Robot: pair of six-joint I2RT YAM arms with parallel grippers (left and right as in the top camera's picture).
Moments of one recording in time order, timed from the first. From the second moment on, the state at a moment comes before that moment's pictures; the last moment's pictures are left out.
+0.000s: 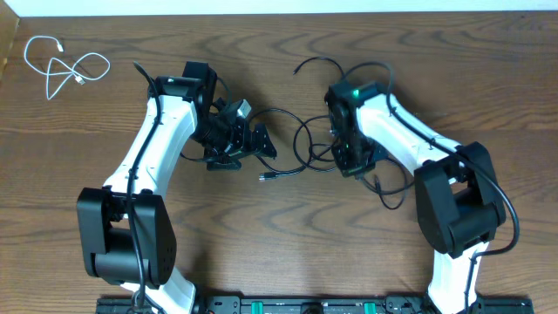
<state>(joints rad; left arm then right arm) -0.13 1.79 1.40 -1.24 0.63 -0.12 0.46 2.05 1.54 -1.27 -0.01 0.14</state>
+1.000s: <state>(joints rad) -0.13 1.79 1.40 -1.24 0.63 -0.12 0.46 1.47 2.43 -1.54 0.28 0.26</state>
